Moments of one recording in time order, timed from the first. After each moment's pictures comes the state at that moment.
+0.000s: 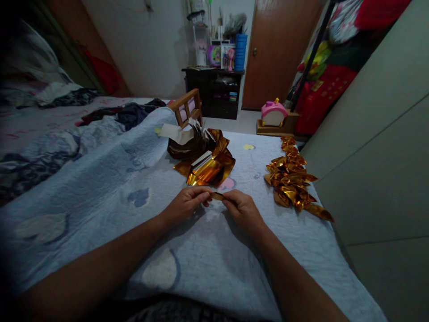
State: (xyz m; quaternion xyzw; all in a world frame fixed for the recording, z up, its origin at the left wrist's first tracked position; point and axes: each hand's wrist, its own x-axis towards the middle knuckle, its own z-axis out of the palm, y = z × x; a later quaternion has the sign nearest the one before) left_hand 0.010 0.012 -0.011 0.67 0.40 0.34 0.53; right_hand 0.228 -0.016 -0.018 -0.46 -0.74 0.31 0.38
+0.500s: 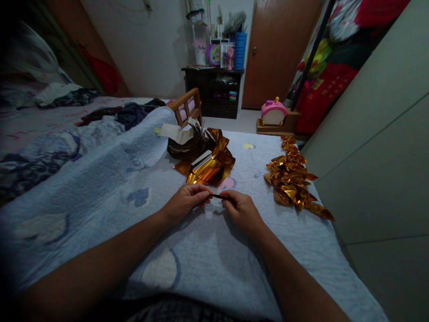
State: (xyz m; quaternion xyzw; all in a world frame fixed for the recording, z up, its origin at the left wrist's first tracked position) left_hand 0.014 0.014 -0.010 0.51 0.40 0.38 0.65; right_hand 0.223 -0.019 -0.015 -0.49 -0.68 0.39 0.38
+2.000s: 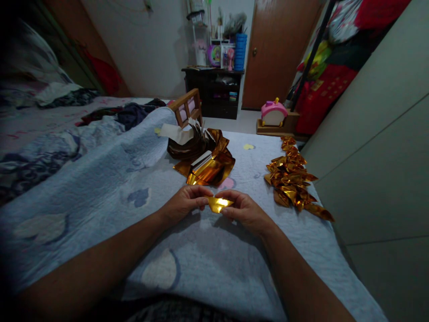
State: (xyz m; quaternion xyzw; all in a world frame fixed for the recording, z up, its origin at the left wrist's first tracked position) left_hand 0.008 0.013 -0.009 0.53 0.36 0.37 0.67; right_hand 0.233 -0.019 -0.009 -0.37 -0.47 0.71 0.37
